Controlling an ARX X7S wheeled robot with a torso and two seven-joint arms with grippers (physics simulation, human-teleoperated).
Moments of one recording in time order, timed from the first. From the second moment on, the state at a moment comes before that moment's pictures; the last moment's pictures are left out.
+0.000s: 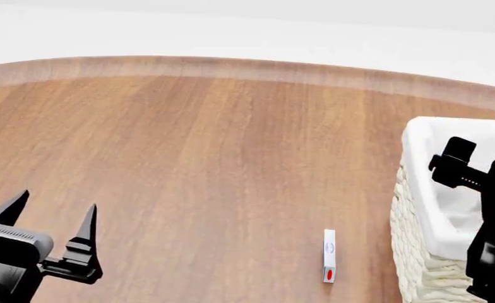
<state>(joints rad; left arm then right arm) -0.50 -0.49 0.58 -0.40 -0.58 0.24 -0.12 1.22 0.35 0.25 1.31 0.02 0.22 0.00</state>
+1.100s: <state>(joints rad) -0.43 -0.55 0.54 -0.05 -0.43 0.23 -0.42 0.41 0.08 0.23 -0.31 0.15 0.56 0.00</state>
